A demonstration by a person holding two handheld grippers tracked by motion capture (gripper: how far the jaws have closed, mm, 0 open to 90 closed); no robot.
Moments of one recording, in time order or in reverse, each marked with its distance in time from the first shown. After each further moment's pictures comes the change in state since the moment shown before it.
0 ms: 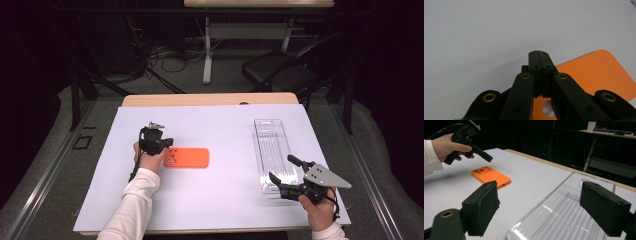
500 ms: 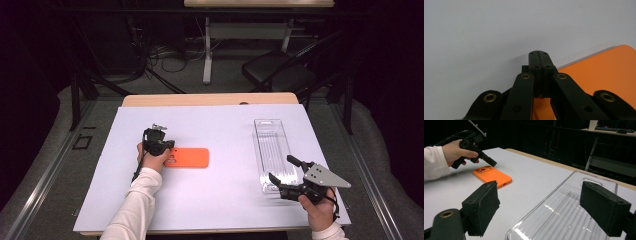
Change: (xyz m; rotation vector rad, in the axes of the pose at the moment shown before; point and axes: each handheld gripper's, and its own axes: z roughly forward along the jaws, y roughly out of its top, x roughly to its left) left arm 0.008 -0.006 0.025 0.044 0.009 -0.017; right arm 0.000 -0.001 0.000 0.011 0.008 0.006
